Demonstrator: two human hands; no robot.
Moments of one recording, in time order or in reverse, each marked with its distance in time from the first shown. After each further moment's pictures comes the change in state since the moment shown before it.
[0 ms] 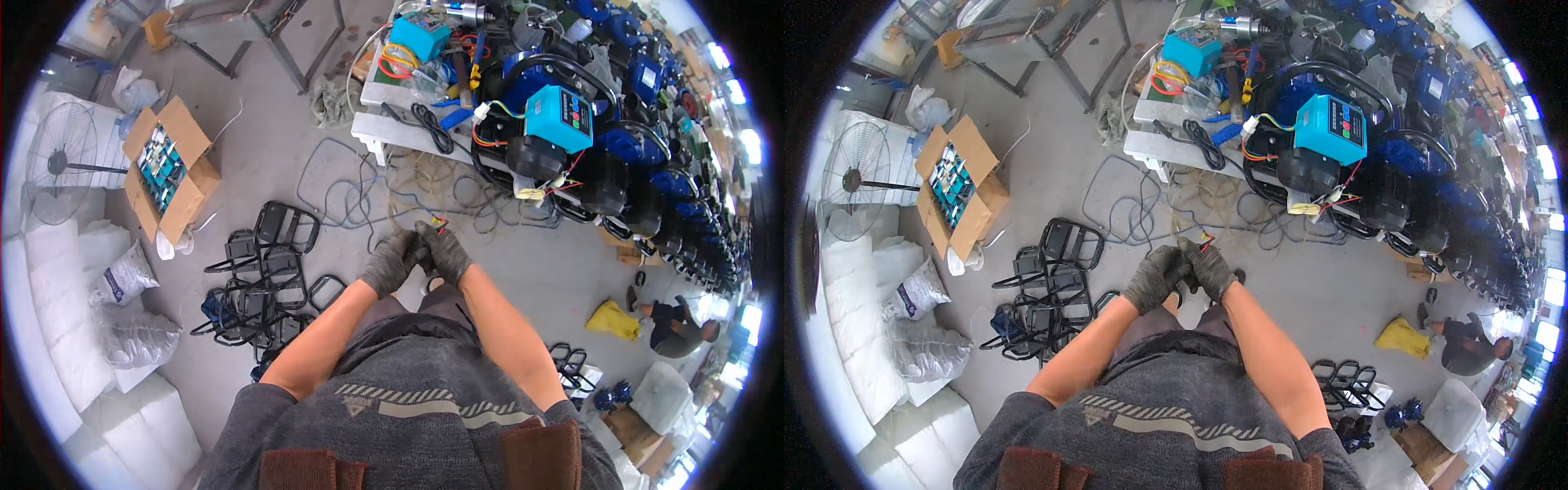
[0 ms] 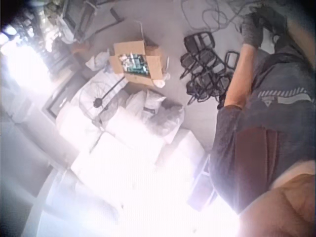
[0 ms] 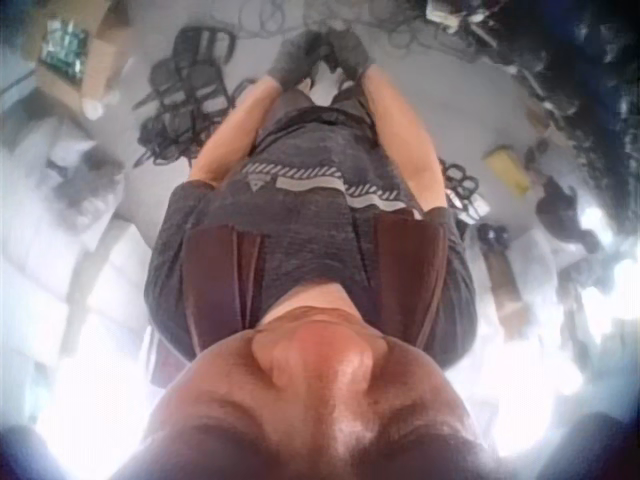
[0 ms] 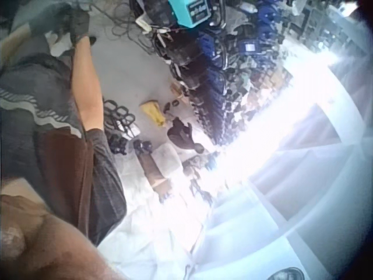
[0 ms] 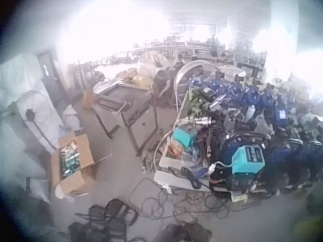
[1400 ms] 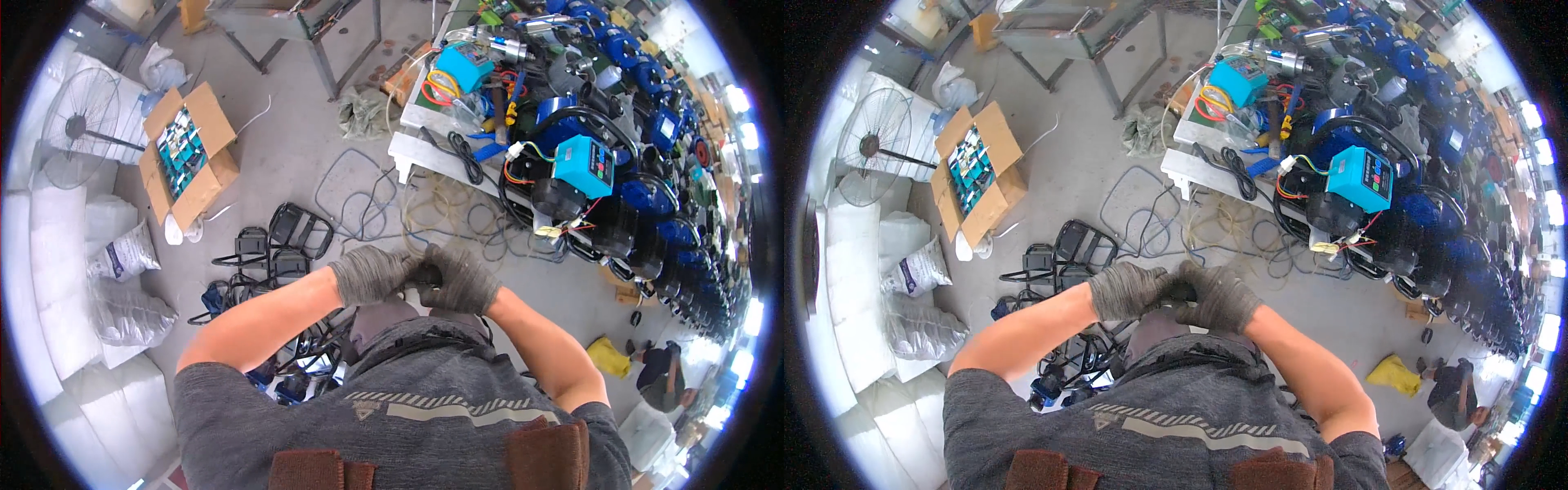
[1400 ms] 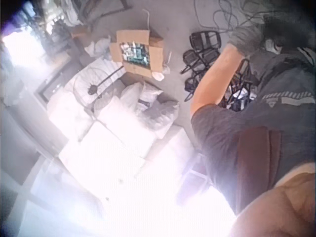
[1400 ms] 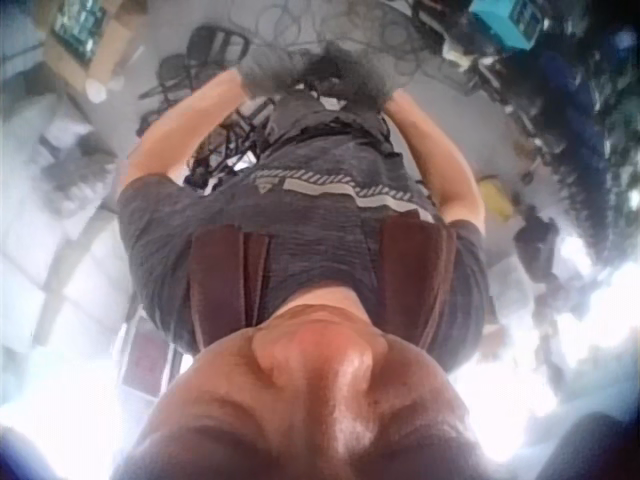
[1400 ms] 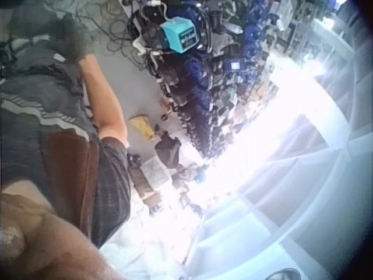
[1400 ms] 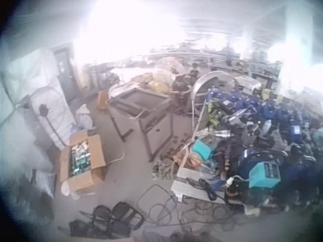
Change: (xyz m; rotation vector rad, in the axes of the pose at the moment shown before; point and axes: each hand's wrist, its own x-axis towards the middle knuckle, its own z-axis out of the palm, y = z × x) left_hand -0.031 0.071 -0.128 0.614 -0.333 0.380; right_hand -0.051 -0.113 0.042 -0.892 -0.314 -0.400
